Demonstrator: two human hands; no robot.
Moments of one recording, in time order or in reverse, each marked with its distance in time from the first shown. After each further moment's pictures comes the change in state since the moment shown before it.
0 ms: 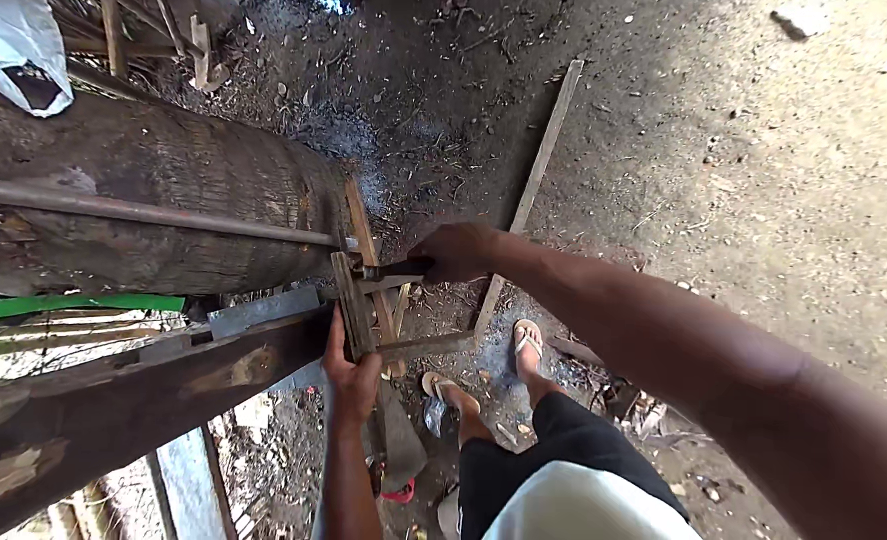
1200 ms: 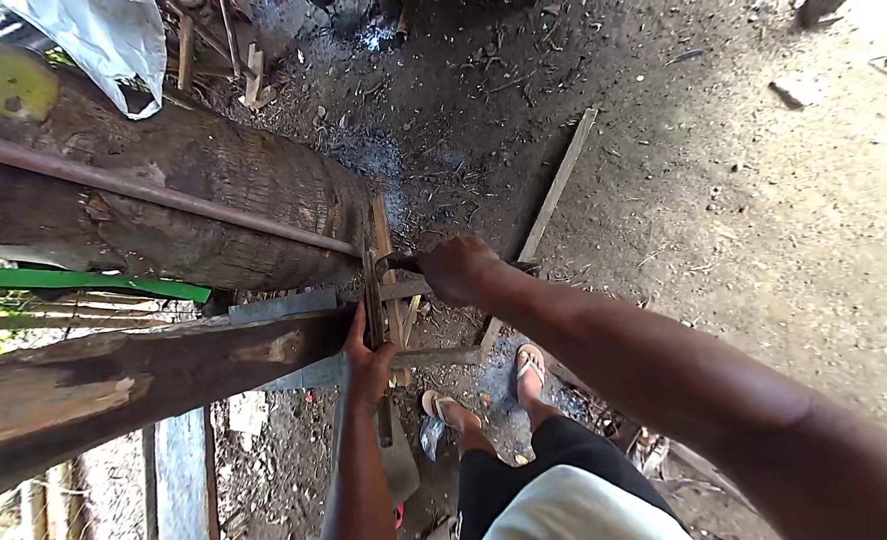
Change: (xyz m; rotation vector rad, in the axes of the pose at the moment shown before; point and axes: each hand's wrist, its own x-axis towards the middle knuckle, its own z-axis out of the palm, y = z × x) left_hand 0.002 -0.007 -0.015 -0.080 -0.027 -0.054; right_hand -0.041 -0.121 -0.018 -0.253 0.030 0.324
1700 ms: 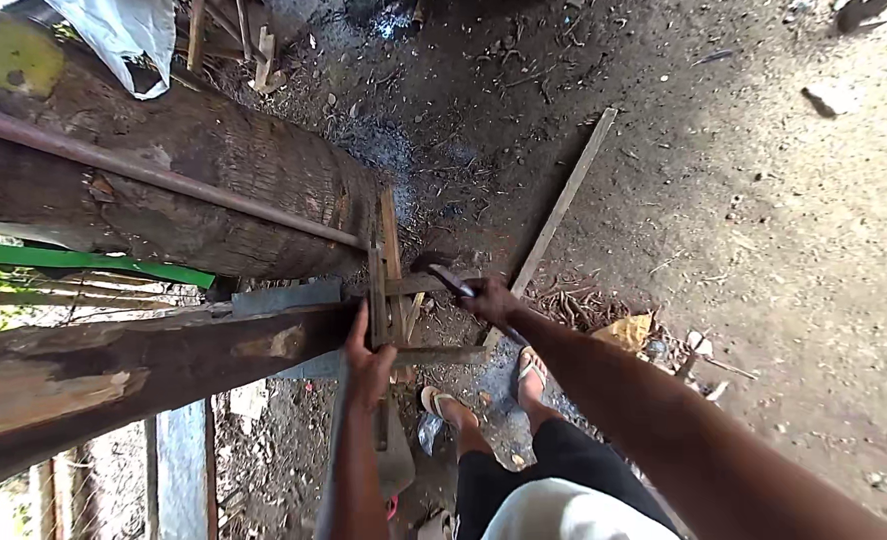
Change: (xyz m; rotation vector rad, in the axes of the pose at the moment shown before) left_hand 0.000 0.000 -0.004 0.043 0.025 0.061; right_hand 0.112 0.102 0.205 1.062 0.126 -0.060
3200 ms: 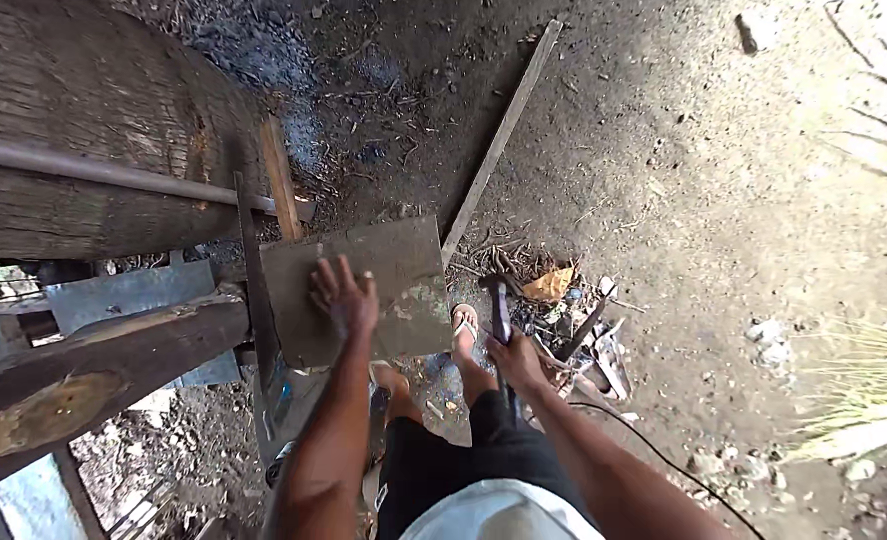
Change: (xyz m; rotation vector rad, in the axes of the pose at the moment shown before) left_hand 0.071 -0.178 0.224 0.760 -0.034 -0.162; right_hand -0.152 0.178 -0.018 0.189 0.459 0.617
